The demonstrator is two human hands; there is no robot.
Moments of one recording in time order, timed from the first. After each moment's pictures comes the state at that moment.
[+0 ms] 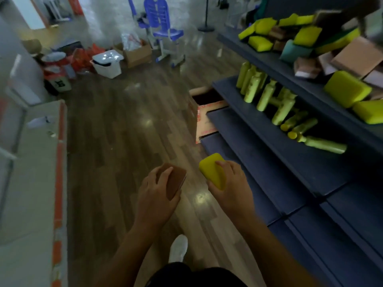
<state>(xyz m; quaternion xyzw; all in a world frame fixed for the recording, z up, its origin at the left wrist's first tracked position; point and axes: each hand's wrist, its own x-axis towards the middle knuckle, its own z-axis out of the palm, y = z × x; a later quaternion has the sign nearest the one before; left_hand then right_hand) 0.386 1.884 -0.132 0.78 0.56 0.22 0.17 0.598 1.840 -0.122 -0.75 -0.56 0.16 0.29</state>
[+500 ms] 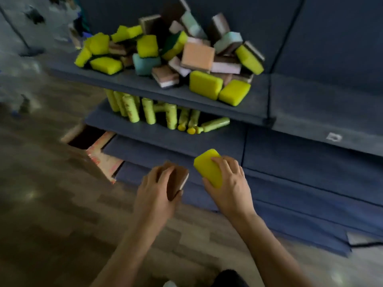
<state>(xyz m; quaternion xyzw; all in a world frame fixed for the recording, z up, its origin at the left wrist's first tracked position) 0.601 2.003 -0.094 0.94 0.18 0.16 0.23 0.710 1.835 -0.084 -0.91 -0.25 -0.04 0.31</state>
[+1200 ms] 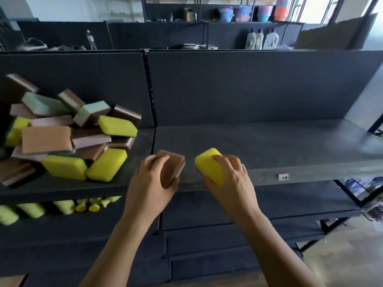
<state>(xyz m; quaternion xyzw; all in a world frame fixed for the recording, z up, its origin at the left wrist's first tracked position) 0.894 1.816 0.002 0.94 -0.03 0.23 0.26 0.915 1.607 -0.004 -0.93 -0.09 -0.19 0.29</state>
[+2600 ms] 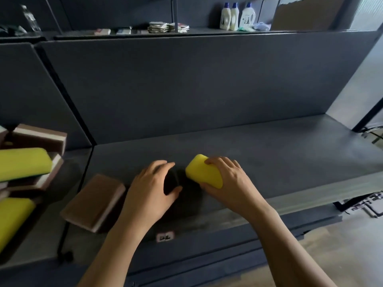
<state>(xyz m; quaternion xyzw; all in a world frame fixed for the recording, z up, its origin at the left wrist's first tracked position) 1.053 1.698 -0.005 0.96 -0.11 0.11 0.23 1.071 1.476 -0.023 -0.95 -0.13 -0.09 0.27</state>
